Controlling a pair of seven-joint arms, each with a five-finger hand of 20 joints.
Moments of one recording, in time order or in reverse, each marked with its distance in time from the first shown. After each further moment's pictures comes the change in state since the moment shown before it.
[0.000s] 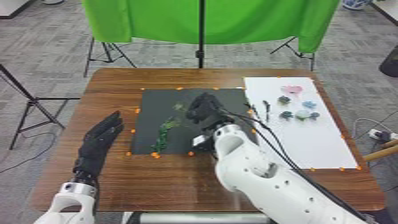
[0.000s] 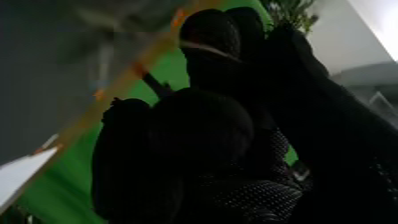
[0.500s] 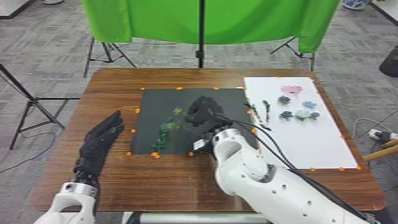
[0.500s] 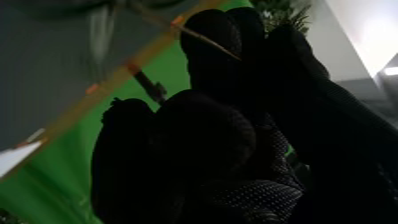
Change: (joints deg) left arm -0.1 -0.2 0.0 0.0 0.3 -0.5 -0.3; right arm 0.7 1.0 -3.4 1.1 -3.9 -0.2 -1.0
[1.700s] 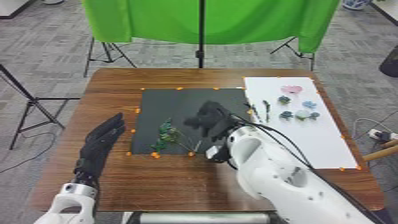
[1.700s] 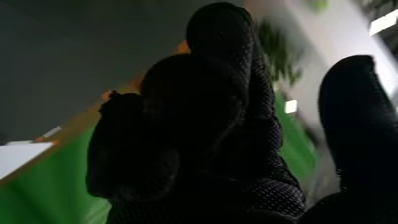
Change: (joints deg) left arm 0.5 -0.3 -0.4 -0.2 0.3 -0.8 -0.6; right arm -8.2 5.9 12.8 -15.3 5.2 -24.4 3.7
